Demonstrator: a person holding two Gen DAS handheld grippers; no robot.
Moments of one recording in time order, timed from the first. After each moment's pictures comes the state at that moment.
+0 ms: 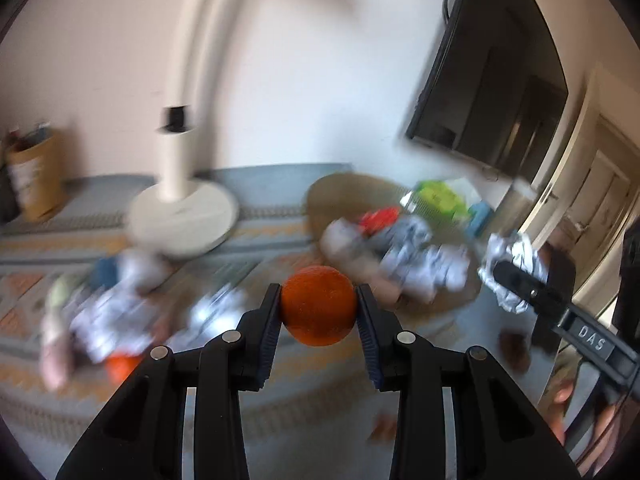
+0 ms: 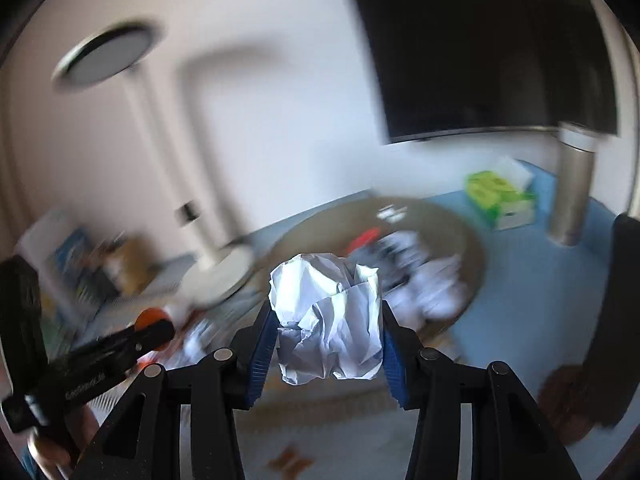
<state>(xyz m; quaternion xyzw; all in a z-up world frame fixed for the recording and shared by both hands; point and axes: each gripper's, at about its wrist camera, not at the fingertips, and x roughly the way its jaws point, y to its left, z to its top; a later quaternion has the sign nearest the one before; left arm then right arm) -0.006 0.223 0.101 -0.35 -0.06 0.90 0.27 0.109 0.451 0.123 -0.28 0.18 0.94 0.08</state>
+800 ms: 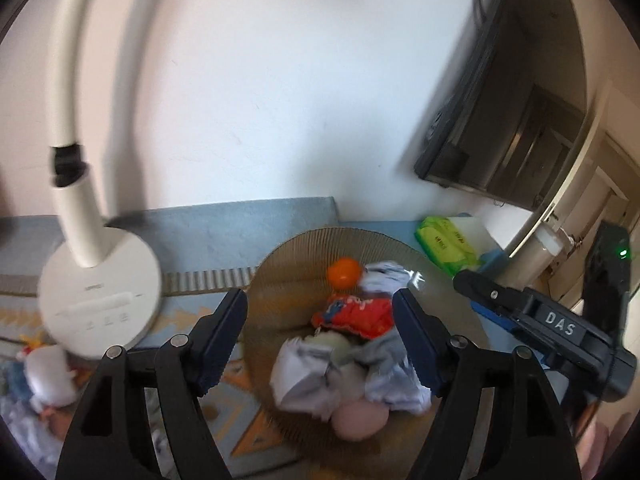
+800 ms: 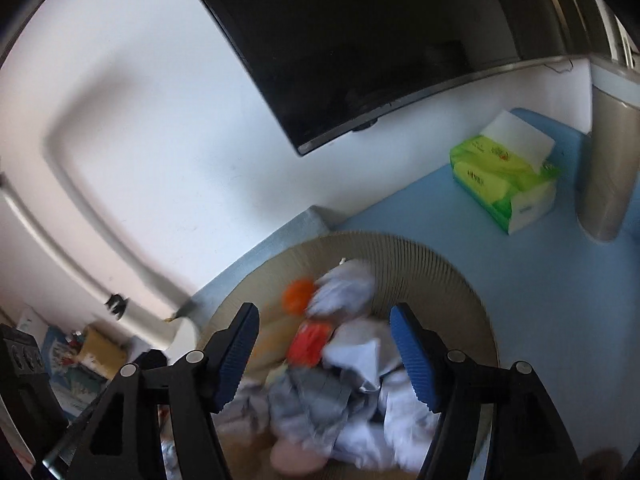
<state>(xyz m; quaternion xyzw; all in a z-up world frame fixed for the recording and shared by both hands) -0.099 0.295 0.109 -0.35 -0.08 0.89 0.29 -0.005 0.533 0.111 -0.32 0.27 0.91 0.08</state>
